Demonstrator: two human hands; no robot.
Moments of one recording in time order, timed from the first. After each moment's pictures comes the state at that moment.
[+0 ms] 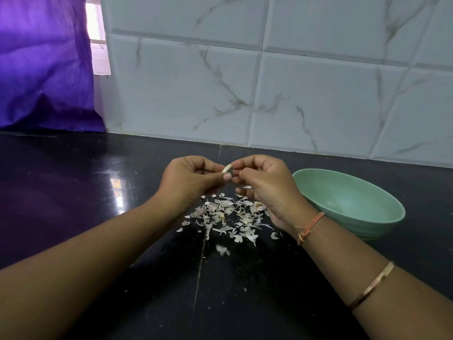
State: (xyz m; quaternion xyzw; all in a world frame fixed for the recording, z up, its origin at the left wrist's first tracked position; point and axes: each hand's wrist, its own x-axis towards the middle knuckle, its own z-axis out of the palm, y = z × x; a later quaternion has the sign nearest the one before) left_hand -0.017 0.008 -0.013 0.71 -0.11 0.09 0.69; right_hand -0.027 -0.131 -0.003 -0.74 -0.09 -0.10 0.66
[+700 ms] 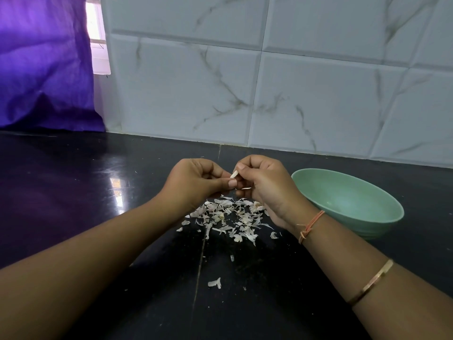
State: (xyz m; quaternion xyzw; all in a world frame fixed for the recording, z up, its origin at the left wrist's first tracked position) left_hand -0.018 0.008 -0.015 0.75 -0.16 0.08 0.63; right_hand -0.025 -0.131 -0.002 -0.74 -0.10 -0.07 0.66
